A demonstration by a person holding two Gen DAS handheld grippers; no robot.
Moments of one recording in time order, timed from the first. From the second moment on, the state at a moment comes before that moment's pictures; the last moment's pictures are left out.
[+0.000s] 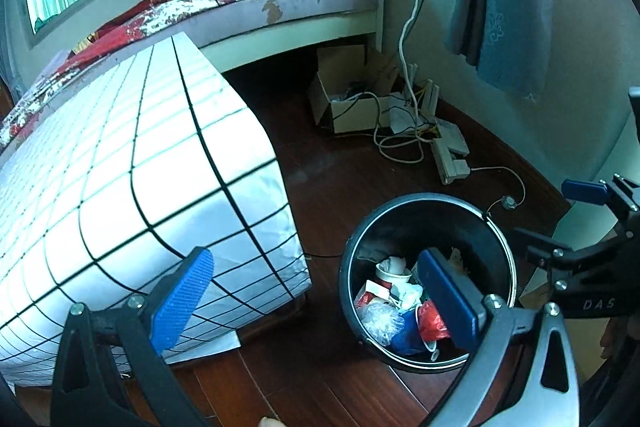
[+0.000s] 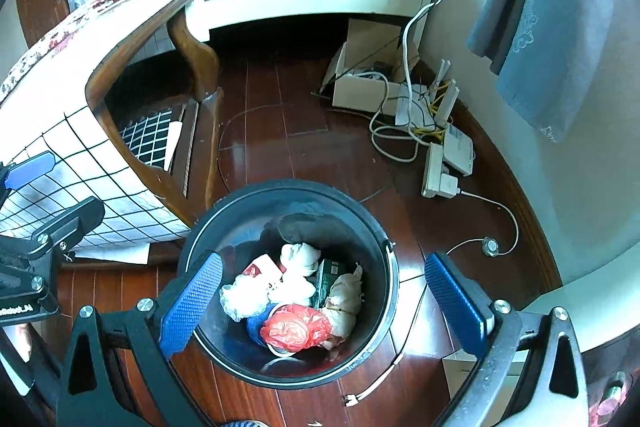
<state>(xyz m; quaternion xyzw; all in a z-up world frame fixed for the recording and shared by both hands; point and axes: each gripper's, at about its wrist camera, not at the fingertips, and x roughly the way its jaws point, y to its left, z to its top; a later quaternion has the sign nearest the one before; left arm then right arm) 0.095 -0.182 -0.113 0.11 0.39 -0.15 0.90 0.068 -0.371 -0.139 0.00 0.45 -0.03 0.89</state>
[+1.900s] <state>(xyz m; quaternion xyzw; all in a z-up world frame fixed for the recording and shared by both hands) -0.054 -0.085 0.086 0.05 0.23 -0.14 0.96 -0.094 -0.256 0.112 -0.04 0.27 -0.09 0.96</state>
